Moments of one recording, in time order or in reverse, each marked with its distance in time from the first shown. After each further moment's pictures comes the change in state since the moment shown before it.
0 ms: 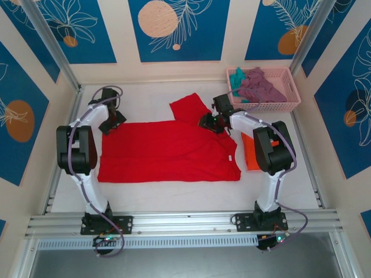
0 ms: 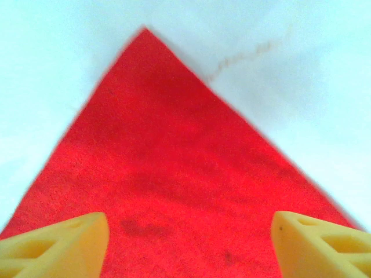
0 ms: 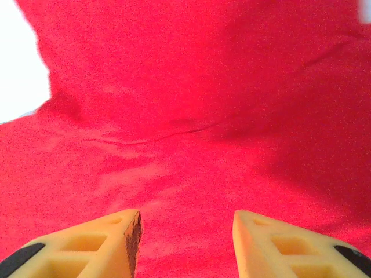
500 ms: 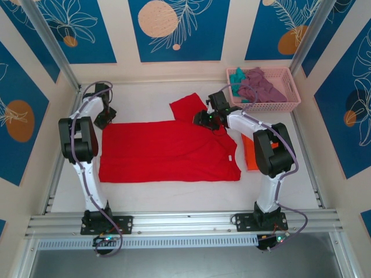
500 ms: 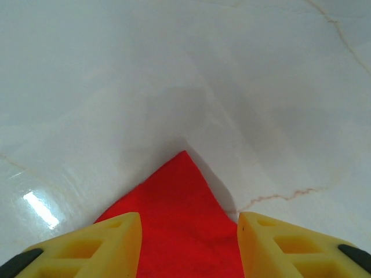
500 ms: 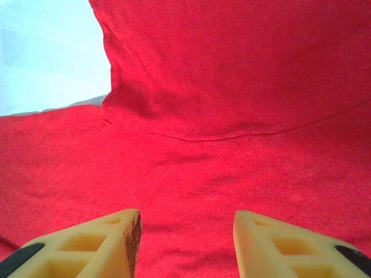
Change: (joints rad) left arm 0.084 0.219 0.248 -0.089 -0.038 -0.110; right arm 0.040 -0.027 0.033 -0.007 0.000 -0.020
